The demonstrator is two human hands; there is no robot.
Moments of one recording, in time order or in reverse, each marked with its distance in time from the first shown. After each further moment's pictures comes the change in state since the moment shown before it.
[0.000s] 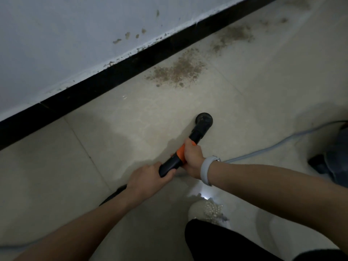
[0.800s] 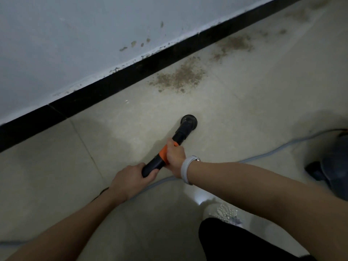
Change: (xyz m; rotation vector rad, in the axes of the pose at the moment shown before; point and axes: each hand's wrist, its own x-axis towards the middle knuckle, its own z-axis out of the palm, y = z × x) left_hand -0.005 -0.032 -0.015 -0.043 0.004 -0.058; right_hand -0.005 0.008 0.038 -0.198 -0.069 -0.015
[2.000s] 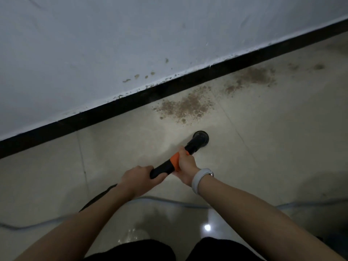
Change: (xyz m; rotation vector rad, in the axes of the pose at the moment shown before) left_hand 0.064 0.115 -0.042 0.102 0.009 -0.191; right_hand 0.051 -0.113 -0.064 0.048 -0.191 0.155
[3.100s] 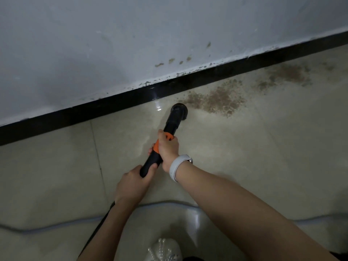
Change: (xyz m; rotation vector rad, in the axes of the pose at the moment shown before) left_hand 0.015 -0.109 0.038 -0.608 0.267 -0.309; right_hand 0.027 0.039 0.149 -0.066 -0.055 -0.168
